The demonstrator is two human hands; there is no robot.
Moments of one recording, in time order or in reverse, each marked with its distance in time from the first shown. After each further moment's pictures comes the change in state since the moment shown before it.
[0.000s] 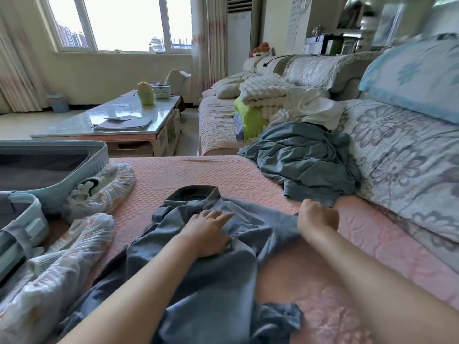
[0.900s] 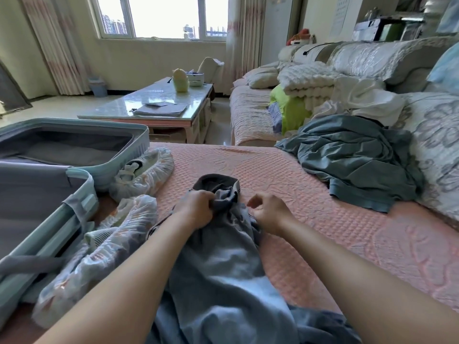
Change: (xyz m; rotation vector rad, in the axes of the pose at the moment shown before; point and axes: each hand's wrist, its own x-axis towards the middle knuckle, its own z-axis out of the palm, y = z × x) left_hand -0.027 -0.107 -0.012 -0.273 0.247 -0.404; right_hand -0.039 -0.164 0.020 0.716 -0.278 -0.540
